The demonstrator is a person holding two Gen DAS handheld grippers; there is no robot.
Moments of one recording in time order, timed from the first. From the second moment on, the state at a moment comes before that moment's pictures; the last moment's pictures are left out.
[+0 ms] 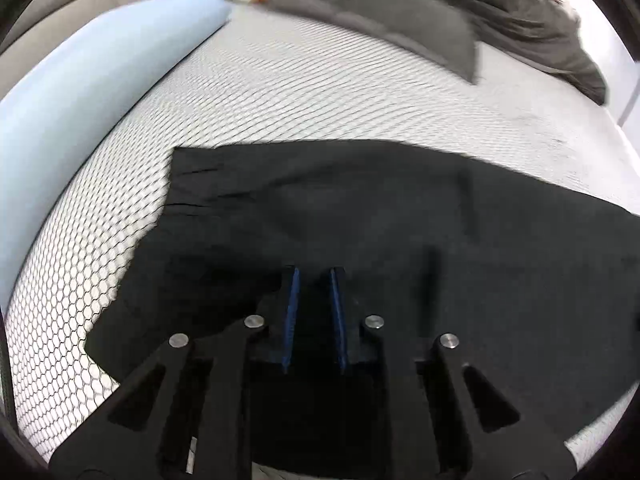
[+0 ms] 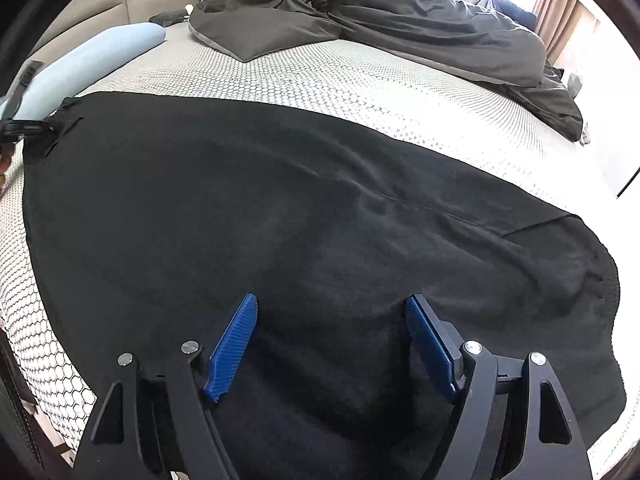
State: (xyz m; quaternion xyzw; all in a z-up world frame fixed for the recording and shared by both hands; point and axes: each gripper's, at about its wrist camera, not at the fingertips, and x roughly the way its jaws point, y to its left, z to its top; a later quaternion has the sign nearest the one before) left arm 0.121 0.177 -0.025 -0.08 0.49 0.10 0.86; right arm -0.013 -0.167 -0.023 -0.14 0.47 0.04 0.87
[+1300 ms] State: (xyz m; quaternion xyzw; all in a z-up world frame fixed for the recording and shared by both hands) left arm 0.059 -0.143 -0.001 -0.06 0.44 -0.15 0.88; right arm -0.073 -0.246 -0.020 -0.13 0.47 -0.01 0.87
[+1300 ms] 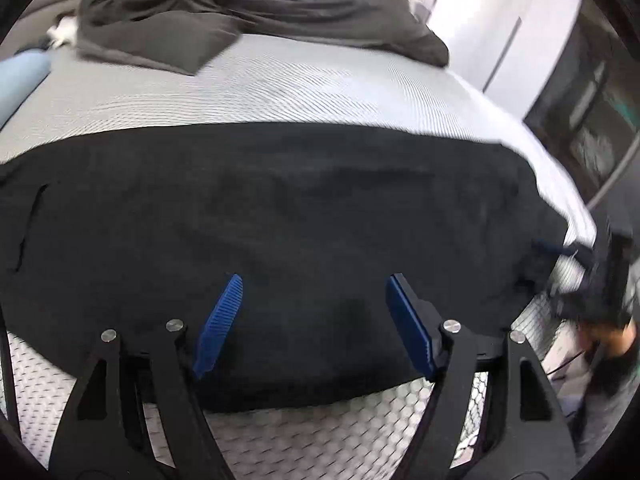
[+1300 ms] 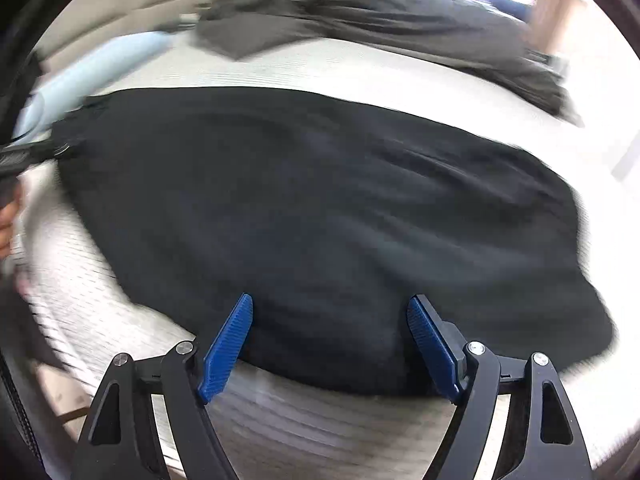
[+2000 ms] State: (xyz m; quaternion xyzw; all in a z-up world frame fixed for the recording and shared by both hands) left arm 0.046 -0.271 -0.017 0.07 0.44 -0.25 0.86; right arm -0.095 -0.444 -0.031 0.43 0.29 -0.04 0.85
